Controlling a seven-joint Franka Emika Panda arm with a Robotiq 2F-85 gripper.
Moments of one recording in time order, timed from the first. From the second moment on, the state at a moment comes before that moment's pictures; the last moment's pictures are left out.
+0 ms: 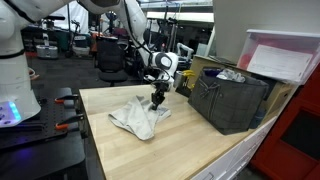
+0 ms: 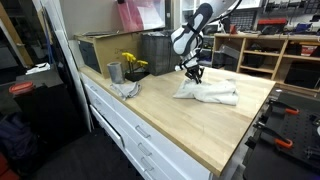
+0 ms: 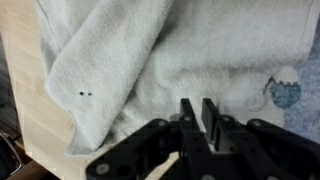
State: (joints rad) arm 0.09 0.86 -0.27 -1.57 -0.07 2.07 1.19
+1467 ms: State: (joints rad) arm 0.03 0.88 -0.26 -1.53 -0.05 2.04 1.28
